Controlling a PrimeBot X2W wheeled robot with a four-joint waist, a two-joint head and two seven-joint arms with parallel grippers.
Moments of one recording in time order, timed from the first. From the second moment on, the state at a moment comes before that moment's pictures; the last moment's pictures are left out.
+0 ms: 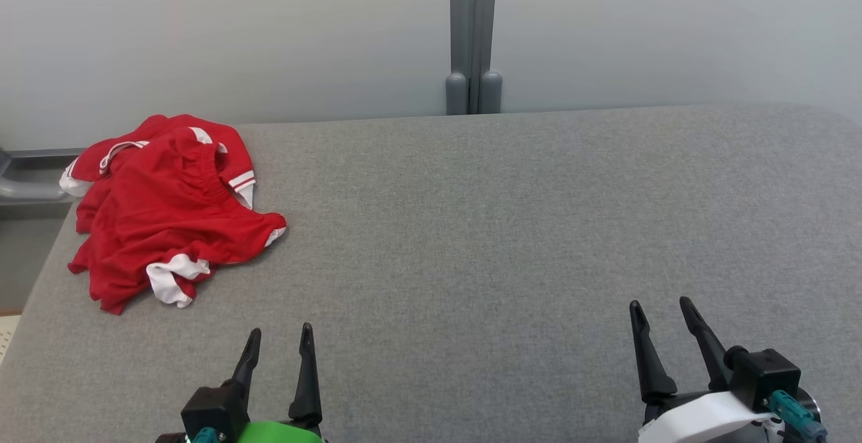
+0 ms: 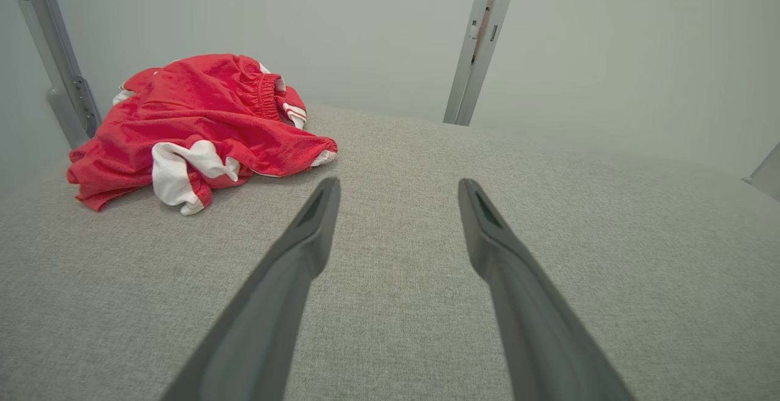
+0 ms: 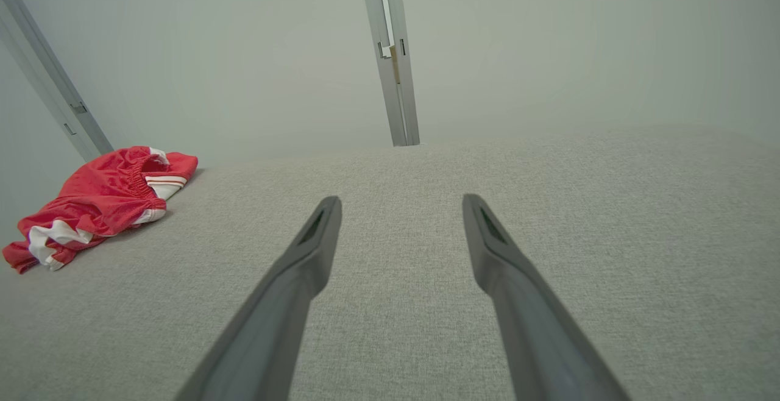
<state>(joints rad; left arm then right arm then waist) 0.07 0.05 -0.21 0.20 -0.31 0.04 -0.23 0.10 -0.05 0.06 0.12 0.20 0.13 -0.23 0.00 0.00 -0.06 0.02</state>
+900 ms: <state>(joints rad) 0.07 0.05 -0.22 0.23 -0.22 0.05 -0.26 0.10 -0.05 0.05 0.15 0.09 0.13 -0.26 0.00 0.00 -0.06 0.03</state>
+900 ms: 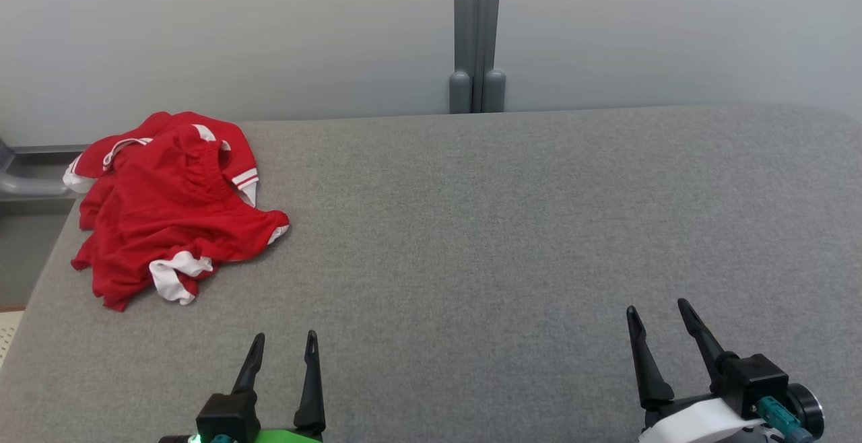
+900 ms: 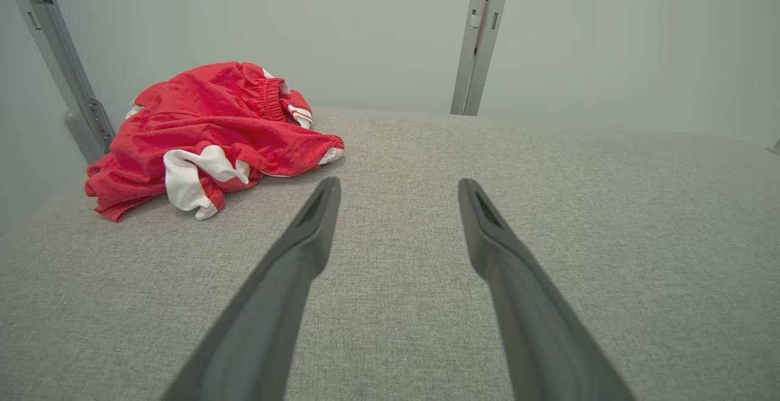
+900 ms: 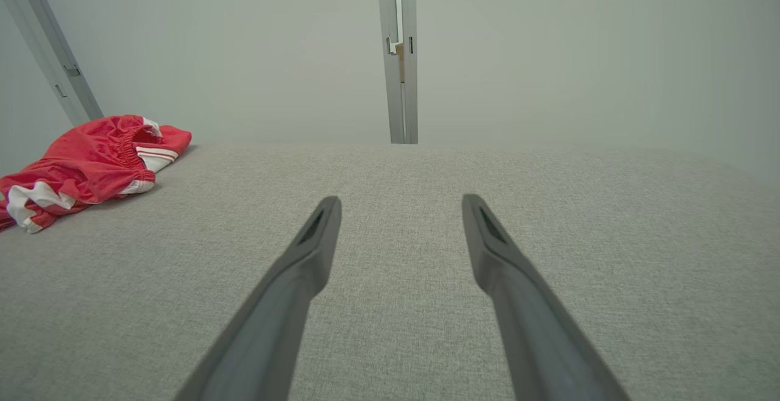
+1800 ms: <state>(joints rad) 0.05 0.05 -0.22 0.25 -0.22 0.05 -0.26 0.12 -0.05 0.04 0.14 0.10 0.13 -0.26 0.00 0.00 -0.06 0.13</state>
